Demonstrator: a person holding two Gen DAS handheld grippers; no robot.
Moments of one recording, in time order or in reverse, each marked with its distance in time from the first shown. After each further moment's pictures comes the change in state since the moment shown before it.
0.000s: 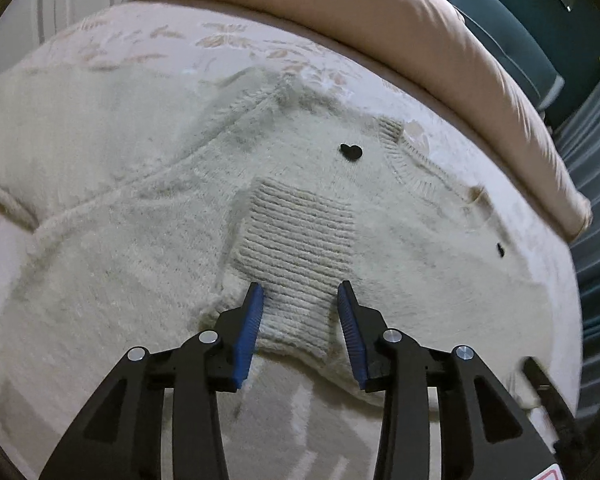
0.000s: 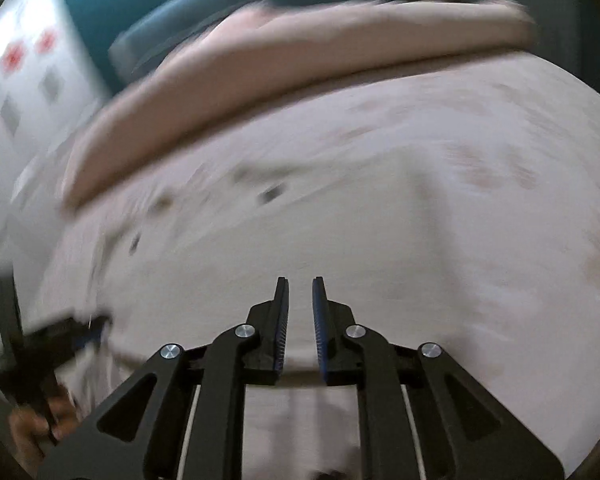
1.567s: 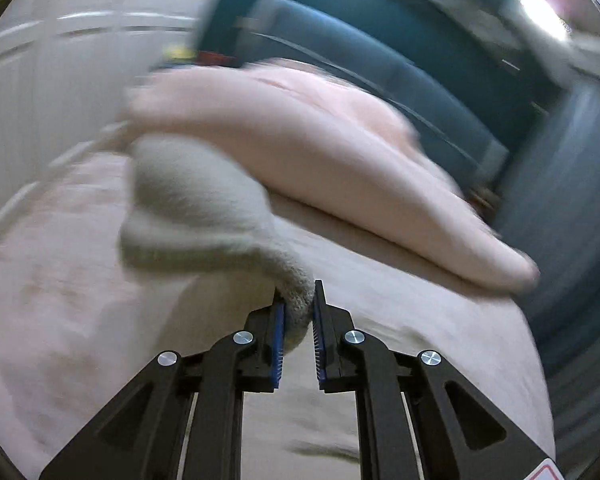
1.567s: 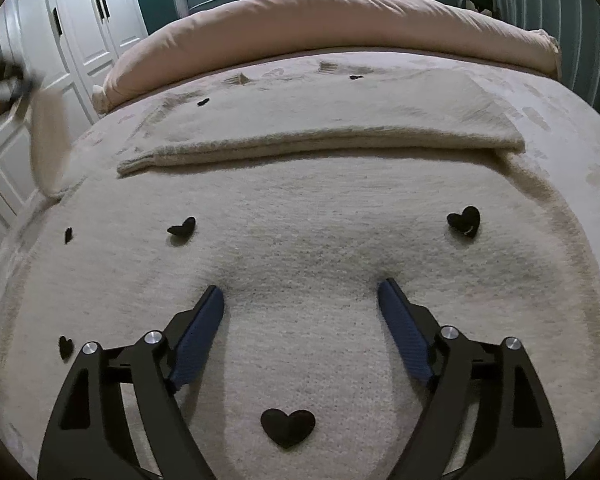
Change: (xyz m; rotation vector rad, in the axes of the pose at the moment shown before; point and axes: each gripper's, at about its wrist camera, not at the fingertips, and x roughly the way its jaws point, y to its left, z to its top) left arm -0.161 0.038 0.128 0.109 -0.292 -0.243; right arm -0.039 0.053 -0.159 -0.161 -0.011 -0.044
